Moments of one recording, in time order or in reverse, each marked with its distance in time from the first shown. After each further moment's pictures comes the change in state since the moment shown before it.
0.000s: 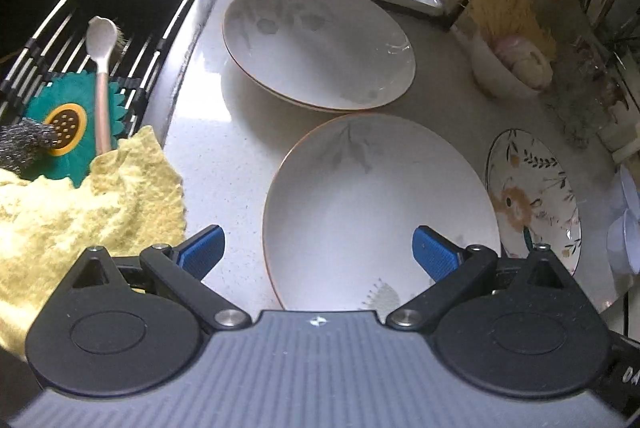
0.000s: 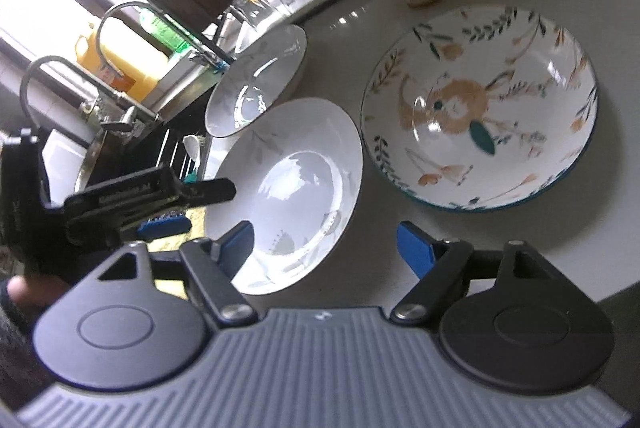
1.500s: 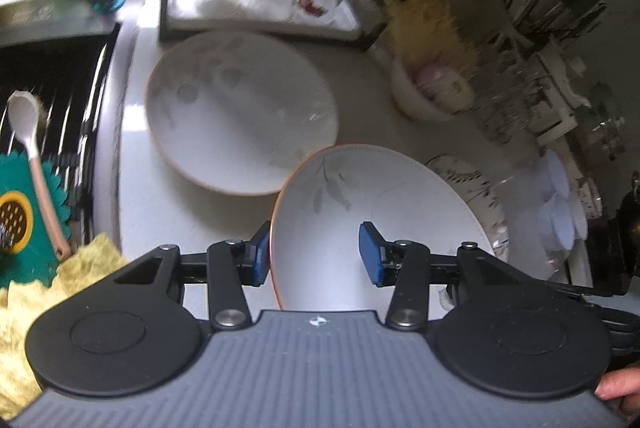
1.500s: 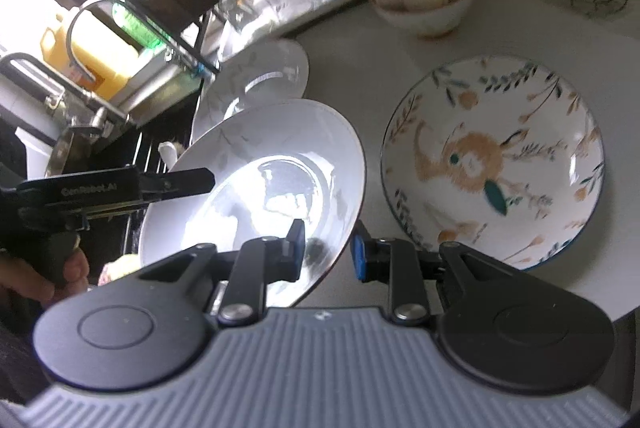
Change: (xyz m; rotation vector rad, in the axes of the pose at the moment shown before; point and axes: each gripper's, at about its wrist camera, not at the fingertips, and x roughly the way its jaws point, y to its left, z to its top) left arm -0.019 0.000 0.080 0.146 0.063 -0.237; right arm -0.010 0.045 0.049 -0.043 0.015 -0.148
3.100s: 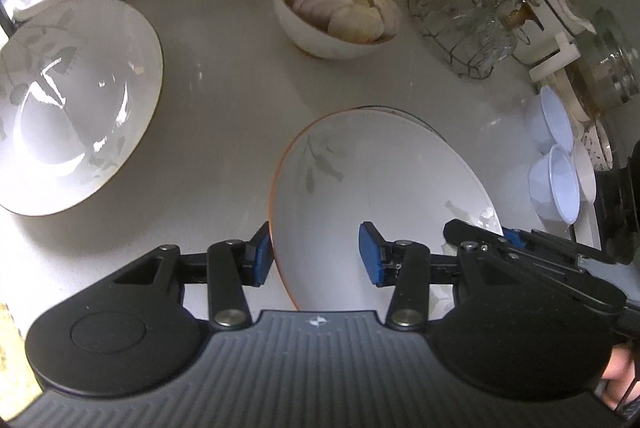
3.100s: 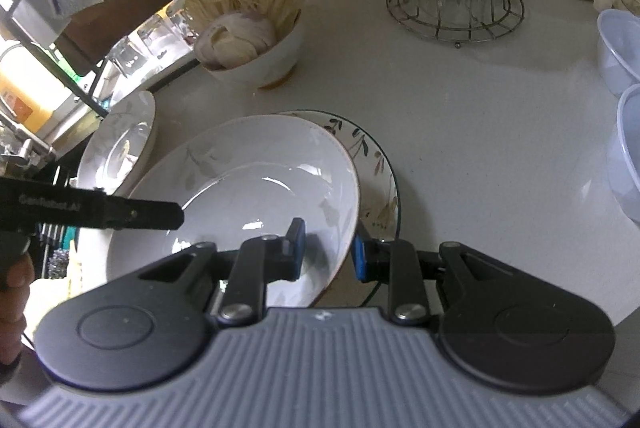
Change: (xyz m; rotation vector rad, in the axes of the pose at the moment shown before) left arm 0.121 -0.120 0.014 0.092 0.198 0.020; right arm -0.001 -0.123 0.023 0.005 -0.058 -0.162
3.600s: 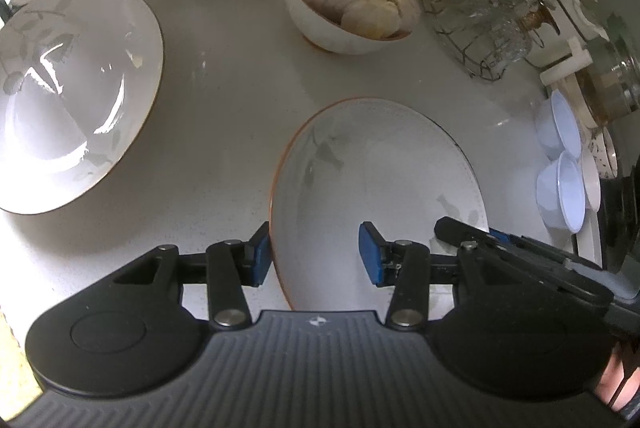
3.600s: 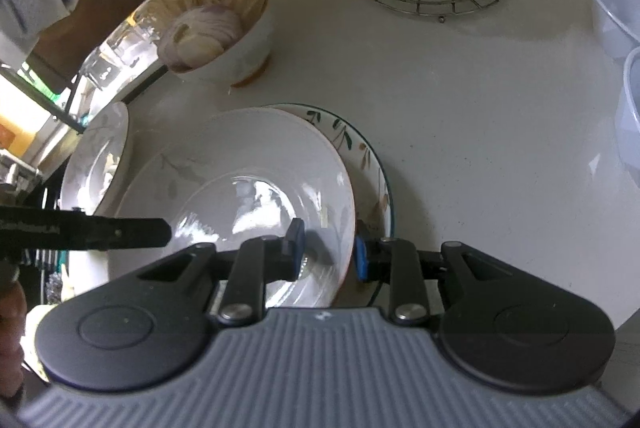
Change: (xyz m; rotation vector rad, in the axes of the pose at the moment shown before) left arm 0.013 0.003 0.007 -0.037 0.023 0.005; right arm 0.018 -0.008 0.002 0.097 0.020 -0.015
